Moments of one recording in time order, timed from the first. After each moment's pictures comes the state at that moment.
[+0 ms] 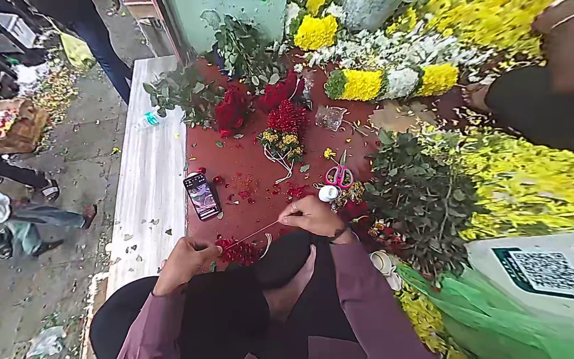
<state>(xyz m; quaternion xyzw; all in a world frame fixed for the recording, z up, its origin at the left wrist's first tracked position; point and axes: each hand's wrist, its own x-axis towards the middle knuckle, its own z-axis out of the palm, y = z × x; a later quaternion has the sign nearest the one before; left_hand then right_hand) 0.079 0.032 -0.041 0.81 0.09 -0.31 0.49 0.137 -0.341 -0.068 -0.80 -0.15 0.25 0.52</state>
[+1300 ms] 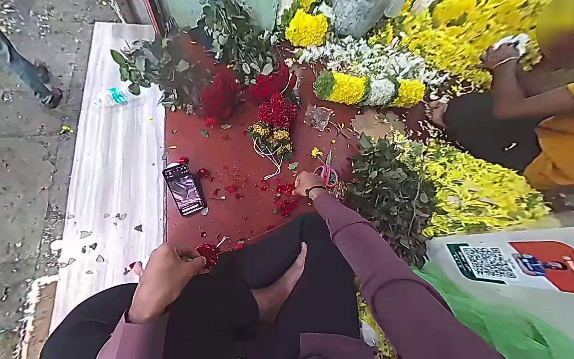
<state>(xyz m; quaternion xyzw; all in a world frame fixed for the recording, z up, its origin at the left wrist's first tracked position) 0.070 0.032 -0.027 0.87 0.10 -0.34 0.34 0.237 -0.404 -0.199 -0.93 0.12 0.35 0.05</state>
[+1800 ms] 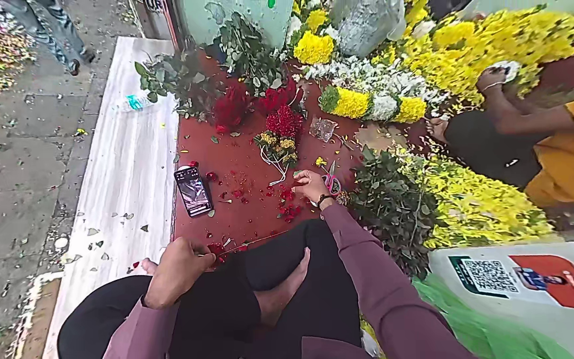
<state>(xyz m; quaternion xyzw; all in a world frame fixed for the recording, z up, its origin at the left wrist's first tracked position) 0.074 0.026 -0.025 0.87 0.08 -0.35 0.34 0.220 -0.393 -0.164 -0.87 0.14 0.19 0.43</state>
